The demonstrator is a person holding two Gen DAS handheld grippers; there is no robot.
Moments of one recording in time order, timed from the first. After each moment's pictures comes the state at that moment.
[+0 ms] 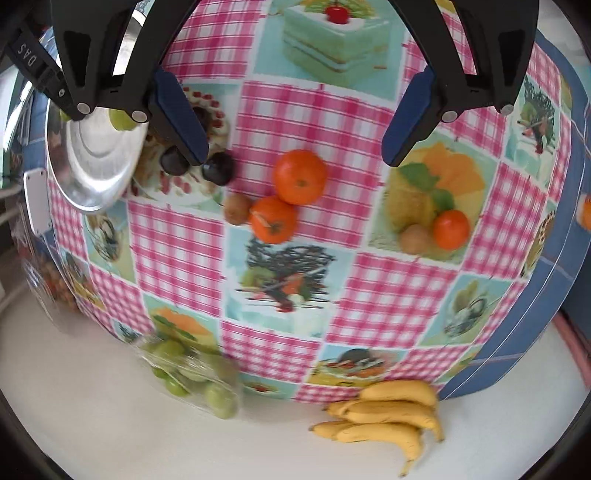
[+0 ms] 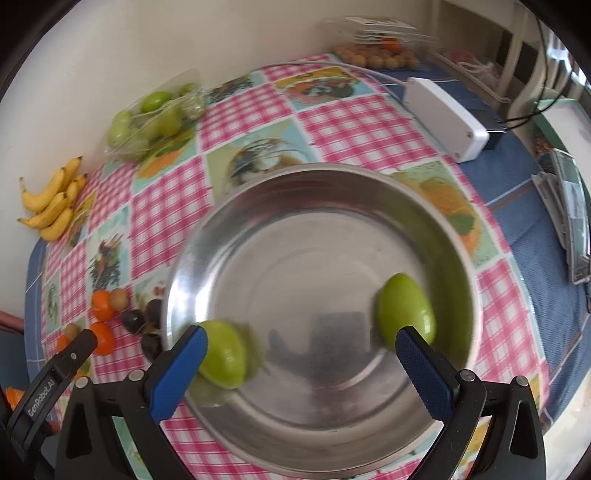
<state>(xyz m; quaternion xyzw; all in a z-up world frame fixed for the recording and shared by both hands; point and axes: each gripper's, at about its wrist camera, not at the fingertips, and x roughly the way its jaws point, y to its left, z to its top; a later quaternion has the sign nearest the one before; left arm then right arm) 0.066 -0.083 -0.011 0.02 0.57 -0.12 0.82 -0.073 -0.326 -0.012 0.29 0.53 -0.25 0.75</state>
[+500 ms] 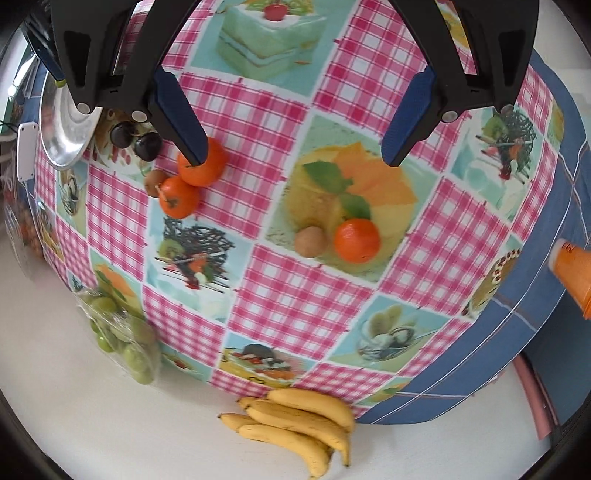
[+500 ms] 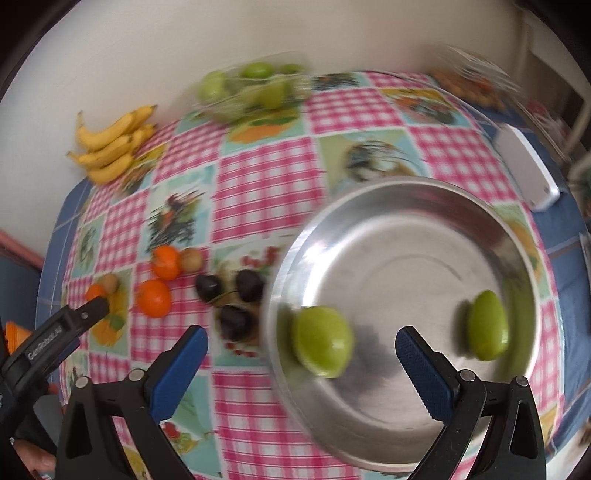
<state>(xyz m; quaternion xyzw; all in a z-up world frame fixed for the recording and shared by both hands) 0.083 -0.015 -0.014 -0.03 0.57 -0.04 0.82 -0.031 -0.251 0.003 0.22 0.54 -0.15 0.80</state>
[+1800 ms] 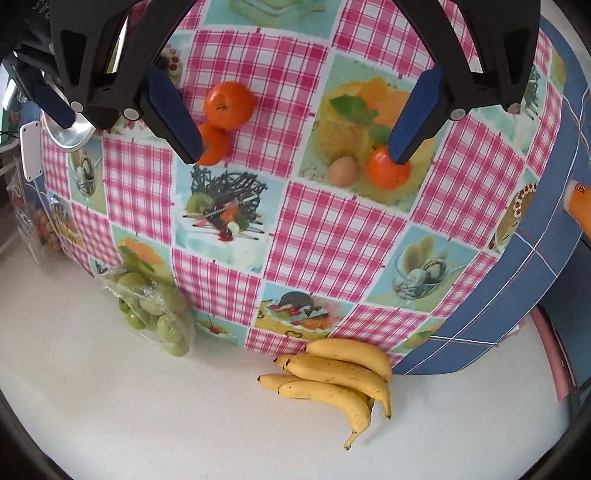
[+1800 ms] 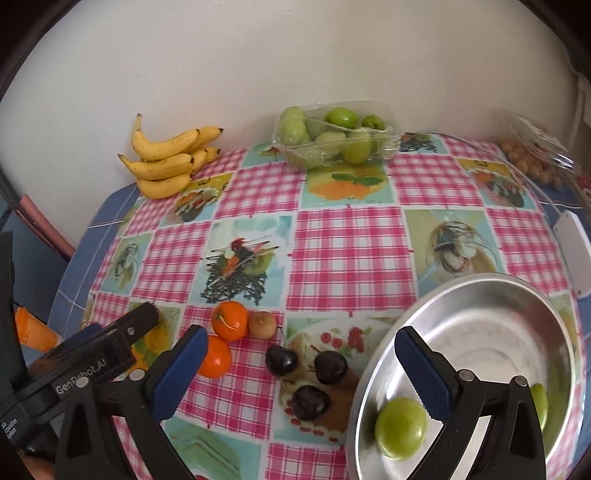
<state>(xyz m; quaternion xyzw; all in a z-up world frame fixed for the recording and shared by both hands) 0.105 -0.037 0.003 -0.01 0.50 -0.10 0.86 0.023 -0.230 0.015 0.18 0.46 -0.08 0.87</state>
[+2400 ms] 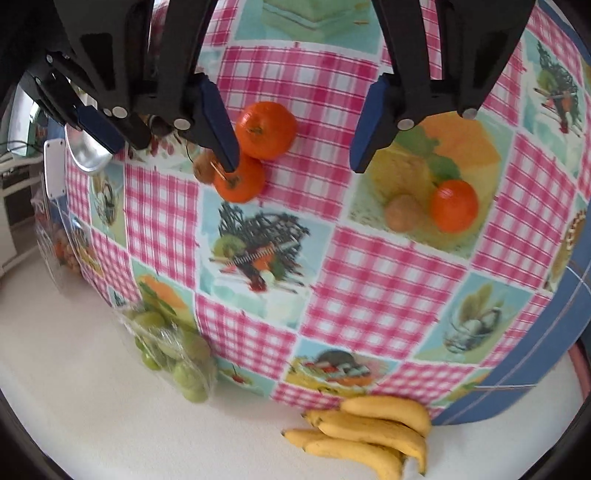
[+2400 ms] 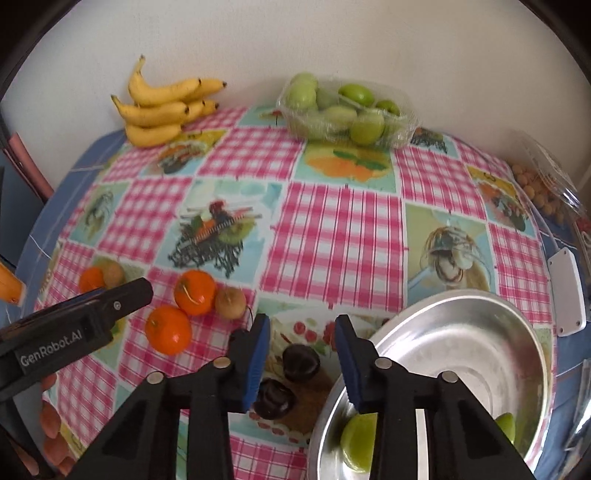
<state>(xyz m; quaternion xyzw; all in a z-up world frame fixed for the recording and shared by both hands) 0.111 -0.058 -0.029 -0.04 0.58 -0.16 0.79 0.038 -0.226 -0.012 0.08 0.53 -0.09 0.84</state>
